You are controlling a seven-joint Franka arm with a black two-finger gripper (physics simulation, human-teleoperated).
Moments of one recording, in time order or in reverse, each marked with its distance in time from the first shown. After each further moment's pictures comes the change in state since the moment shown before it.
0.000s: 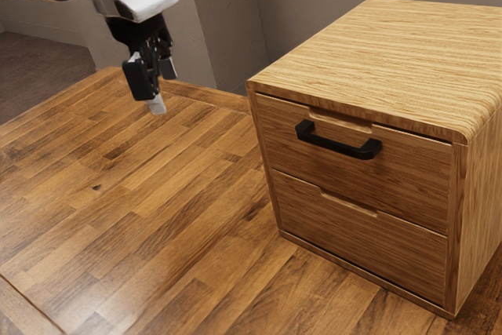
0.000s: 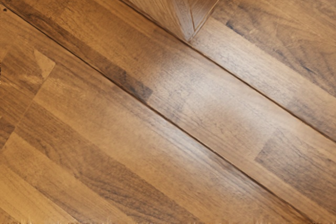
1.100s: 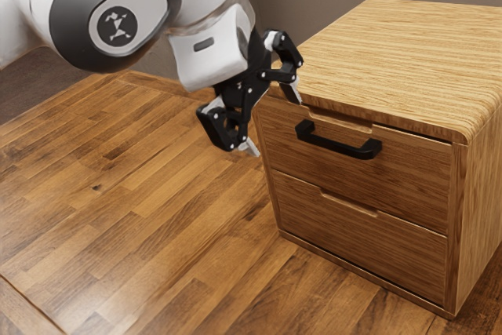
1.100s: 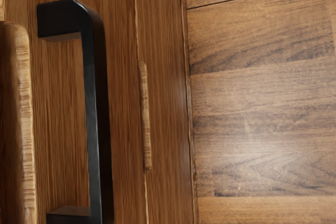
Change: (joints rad) arm -0.244 -0.203 -0.128 -0.352 -0.011 0.386 0.341
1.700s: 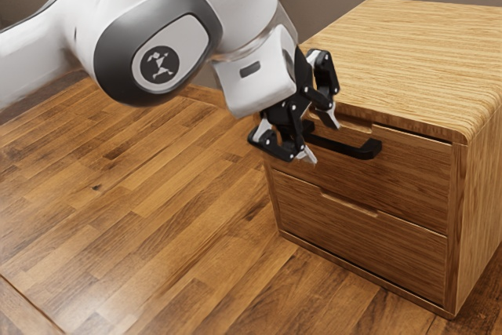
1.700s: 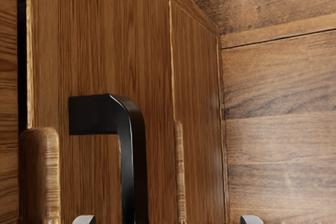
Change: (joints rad) arm -0.067 0.025 0.004 -0.055 0.009 0.146 -0.097
